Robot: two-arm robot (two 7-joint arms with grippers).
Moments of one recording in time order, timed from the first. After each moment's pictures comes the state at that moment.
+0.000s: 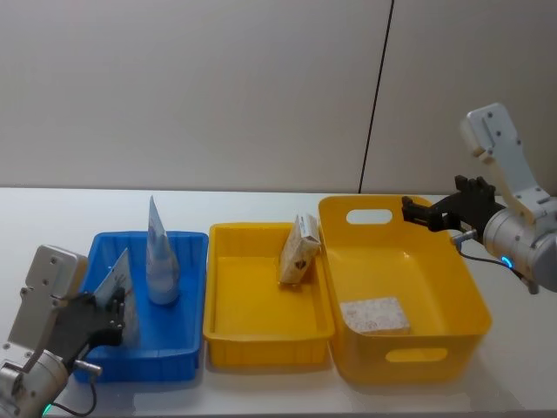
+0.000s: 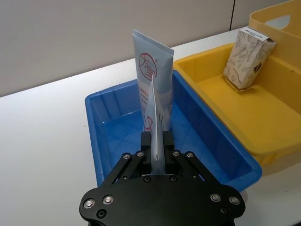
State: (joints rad) left arm -0.20 0.36 0.33 -1.57 -0.24 0.20 -0.07; right arm 0.48 0.38 -0.22 -1.55 0.13 0.63 0.20
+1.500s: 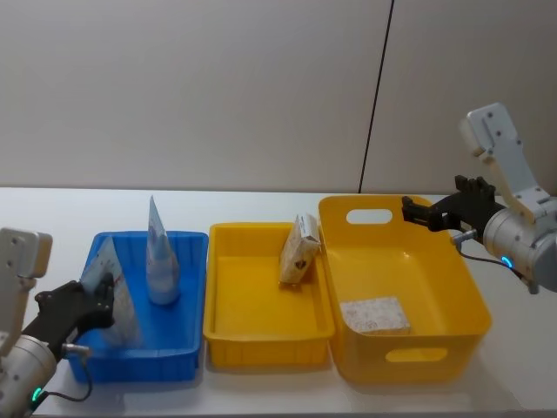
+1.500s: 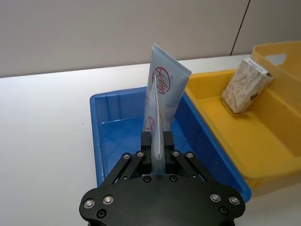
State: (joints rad) left arm -0.19 0.31 0.24 -1.60 -0.35 0.24 -0.08; right arm 0.48 0.38 -0.22 -1.55 0.13 0.63 0.20
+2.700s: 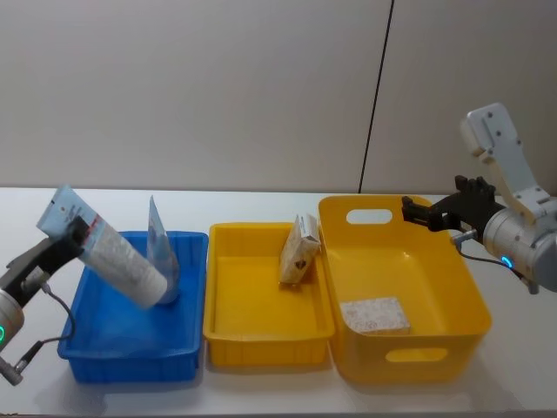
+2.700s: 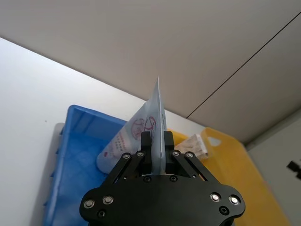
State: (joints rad) left arm -0.18 0.12 -0.01 -1.76 -0.77 0.48 0.00; right arm 0.48 0.38 -0.22 -1.55 0.13 0.63 0.20
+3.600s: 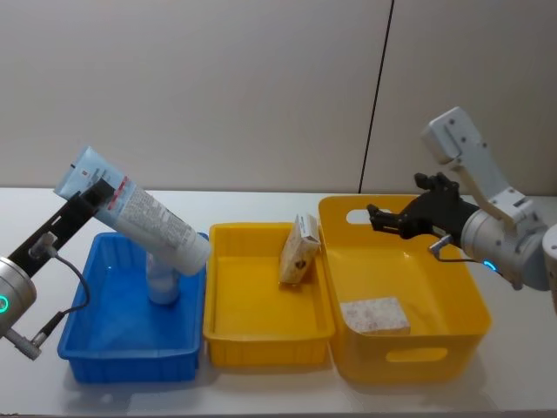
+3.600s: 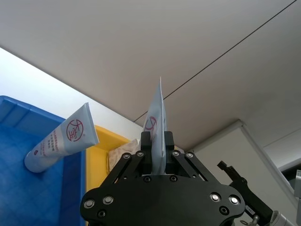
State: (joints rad) left arm -0.20 0.02 -0.06 -1.87 -0.98 0.60 0.06; right arm 0.50 0.43 -0.30 -1.56 0.10 0.55 0.33
